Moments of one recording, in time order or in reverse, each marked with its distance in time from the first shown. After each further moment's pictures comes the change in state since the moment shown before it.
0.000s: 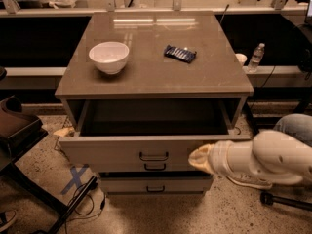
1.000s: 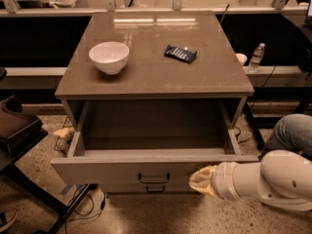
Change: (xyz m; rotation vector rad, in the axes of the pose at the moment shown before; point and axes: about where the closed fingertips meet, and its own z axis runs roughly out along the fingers) arm 0.002 0.070 -0.025 -0.083 0.011 0.001
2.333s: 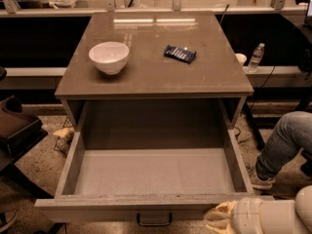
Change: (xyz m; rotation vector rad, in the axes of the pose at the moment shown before) arm 0.021 0.086 -0.054 -0.070 0.018 0.060
